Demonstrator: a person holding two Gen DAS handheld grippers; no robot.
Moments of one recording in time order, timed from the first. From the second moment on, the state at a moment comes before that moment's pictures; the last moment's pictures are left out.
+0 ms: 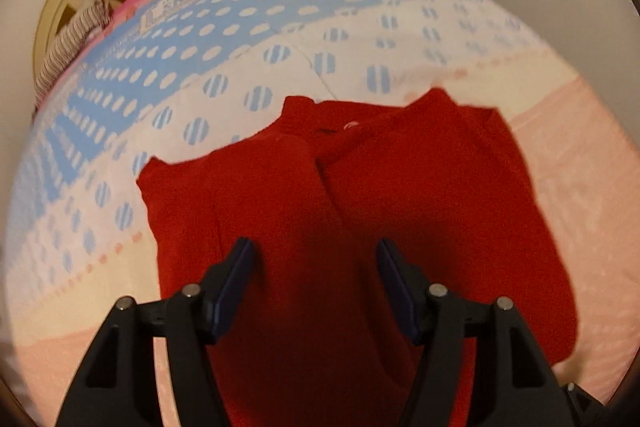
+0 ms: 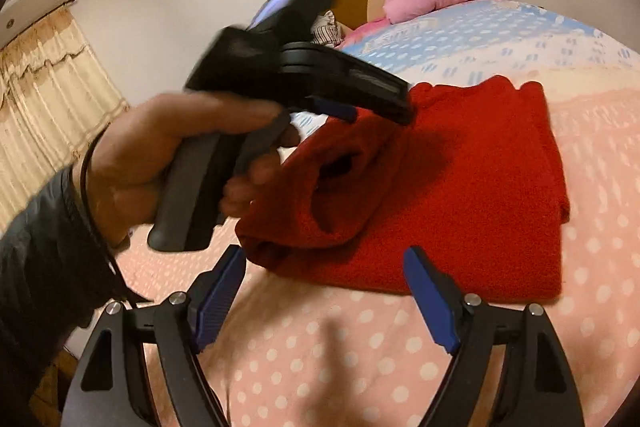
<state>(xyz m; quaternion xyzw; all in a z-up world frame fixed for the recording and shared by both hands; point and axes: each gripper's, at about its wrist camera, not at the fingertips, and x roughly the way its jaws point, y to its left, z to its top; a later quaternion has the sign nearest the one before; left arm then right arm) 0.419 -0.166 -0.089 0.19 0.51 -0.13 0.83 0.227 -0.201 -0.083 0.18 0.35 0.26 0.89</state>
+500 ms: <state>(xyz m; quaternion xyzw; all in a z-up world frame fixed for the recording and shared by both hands) 0.441 -0.178 -0.110 0.23 0.54 -0.08 0.81 0.250 -0.181 -0.088 0.18 0.37 0.26 0.88</state>
